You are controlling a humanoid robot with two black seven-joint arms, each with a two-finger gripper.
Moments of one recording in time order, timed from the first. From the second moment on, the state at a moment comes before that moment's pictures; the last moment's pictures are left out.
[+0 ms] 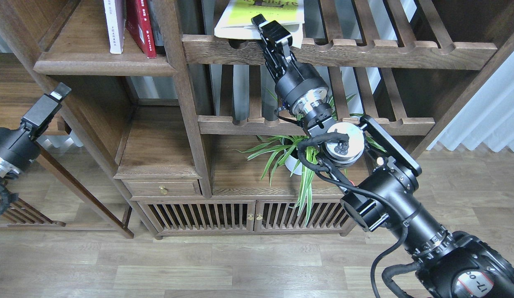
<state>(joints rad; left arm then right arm) -0.26 0.38 -1.58 -1.05 0.07 -0.49 0.33 0.63 0.02 0.99 1.34 0.23 -0.06 0.17</state>
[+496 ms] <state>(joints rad) -0.26 0.38 -1.58 -1.05 0.07 -0.49 0.33 0.63 0.02 1.01 1.43 0.23 0.00 0.18</state>
